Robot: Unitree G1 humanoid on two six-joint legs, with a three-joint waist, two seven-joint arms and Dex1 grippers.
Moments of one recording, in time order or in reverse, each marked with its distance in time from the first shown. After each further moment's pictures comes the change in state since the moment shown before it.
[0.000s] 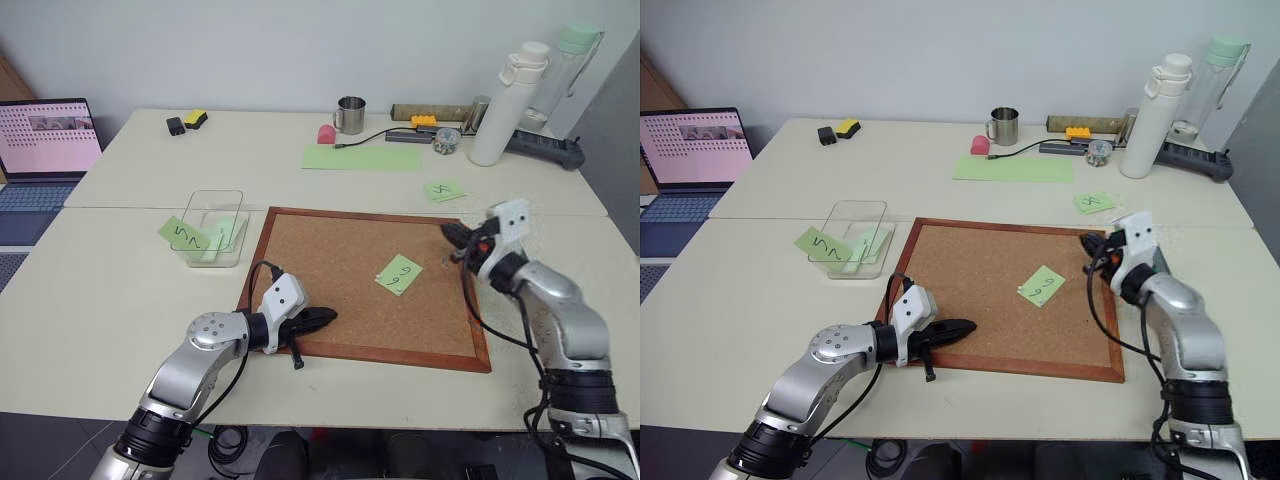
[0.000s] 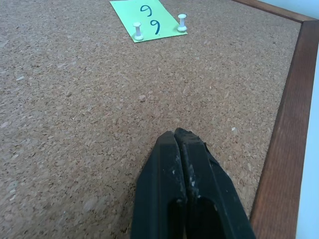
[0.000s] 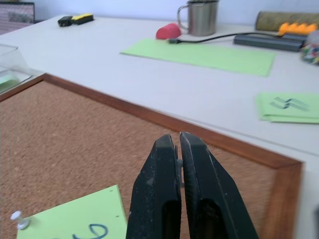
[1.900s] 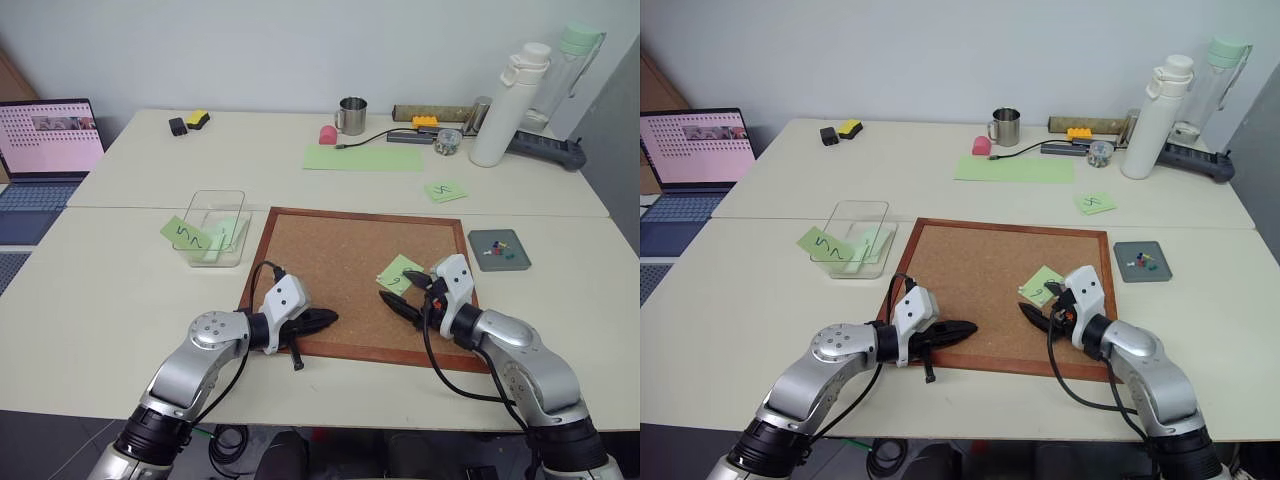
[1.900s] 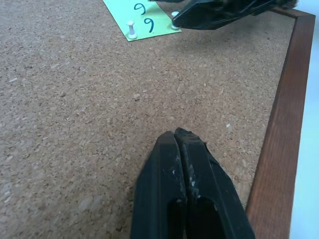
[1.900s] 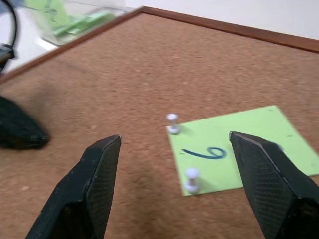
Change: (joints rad) left arm -0.006 0.013 -0.017 0.003 0.001 -0.003 -0.006; right arm 0.228 0.047 0.269 -0.166 -0.010 0.001 0.043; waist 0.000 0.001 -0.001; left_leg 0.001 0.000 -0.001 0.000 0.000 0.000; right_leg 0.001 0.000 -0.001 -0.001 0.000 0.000
